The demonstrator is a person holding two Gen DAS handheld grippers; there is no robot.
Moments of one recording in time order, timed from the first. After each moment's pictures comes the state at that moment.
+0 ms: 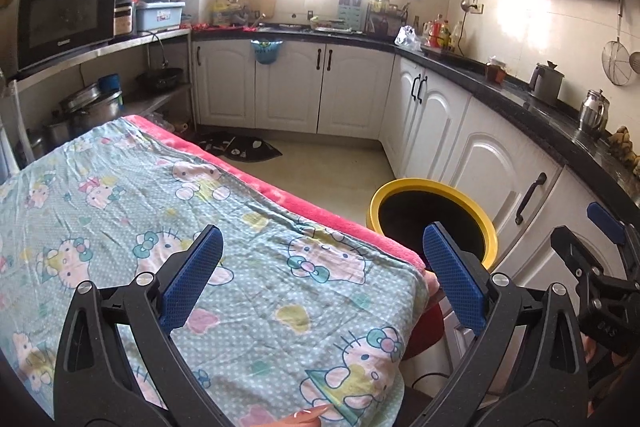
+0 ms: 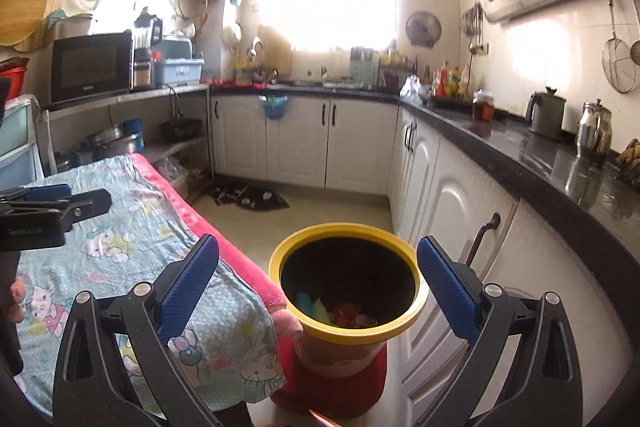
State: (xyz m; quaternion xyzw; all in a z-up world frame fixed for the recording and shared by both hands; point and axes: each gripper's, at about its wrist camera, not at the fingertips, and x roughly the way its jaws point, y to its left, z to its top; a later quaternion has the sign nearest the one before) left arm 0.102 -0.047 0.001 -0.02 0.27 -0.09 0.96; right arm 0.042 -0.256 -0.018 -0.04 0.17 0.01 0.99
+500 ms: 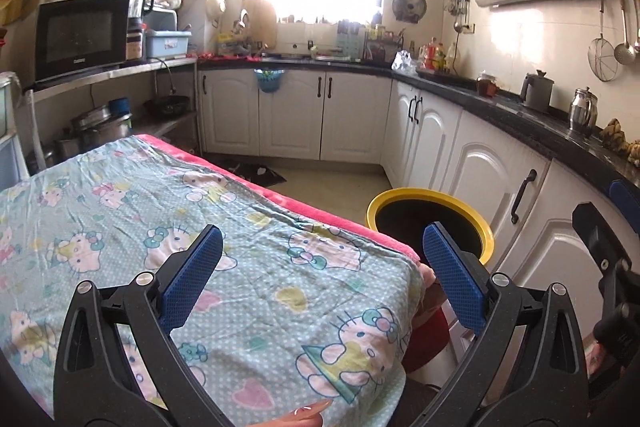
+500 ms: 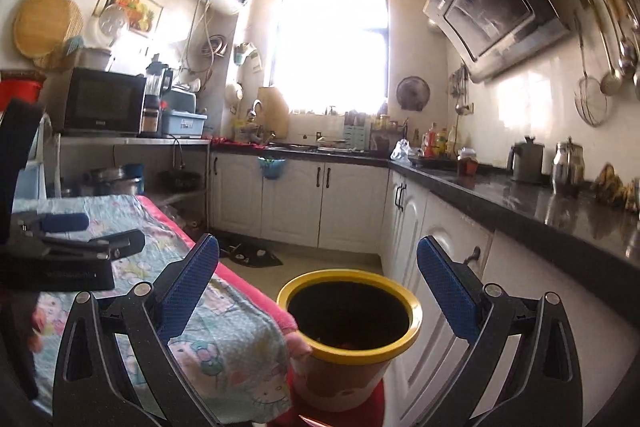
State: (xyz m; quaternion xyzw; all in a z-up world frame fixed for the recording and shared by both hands) left arm 0.048 -0.049 -0.017 -0.01 0.20 -0.08 0.98; right arm -0.030 -0.235 -0.026 -0.04 0.05 -0.01 1.00
